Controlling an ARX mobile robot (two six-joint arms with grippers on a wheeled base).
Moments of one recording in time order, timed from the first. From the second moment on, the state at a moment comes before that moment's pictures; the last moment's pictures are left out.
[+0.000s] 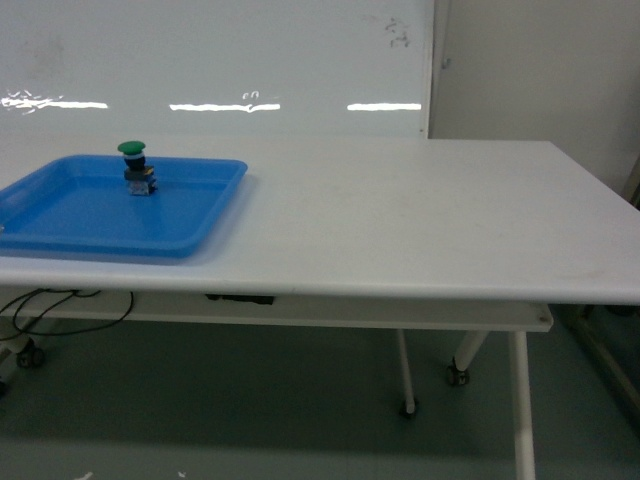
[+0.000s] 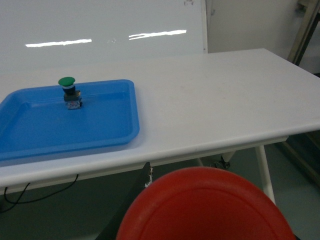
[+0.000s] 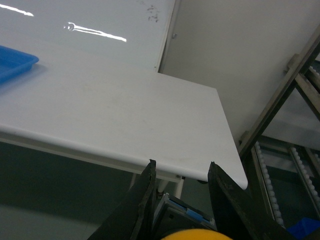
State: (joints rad) left arm -0.33 0.76 0.23 0.37 -0.13 -0.02; right arm 0.30 0.65 0.18 0.40 0.25 -0.19
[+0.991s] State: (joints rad) left arm -0.33 0.76 0.23 0.37 -0.13 -0.02; right arm 0.30 0.65 0.18 0.40 0.25 -0.19
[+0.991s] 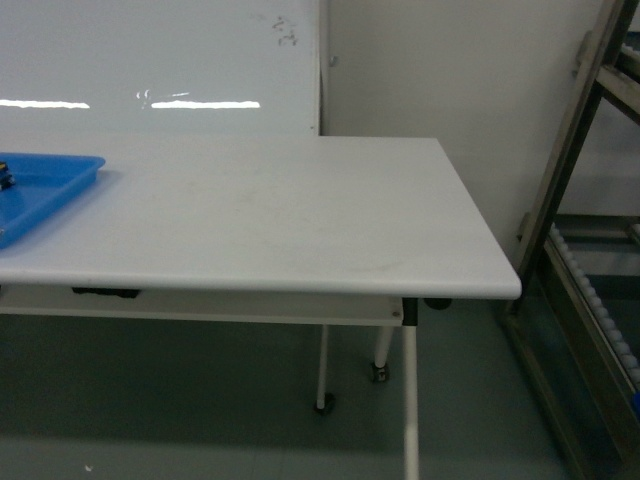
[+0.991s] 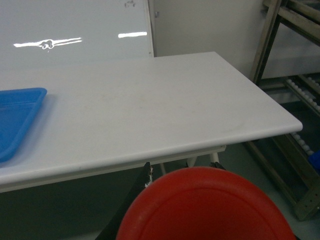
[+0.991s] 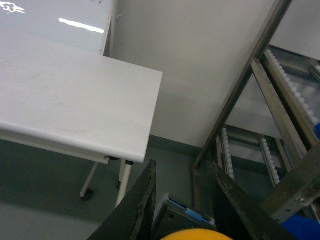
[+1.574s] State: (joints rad) left arm -0.33 0.76 0.23 0.37 -0.13 -0.02; right arm 0.30 0.65 0.18 0.40 0.25 -0.19
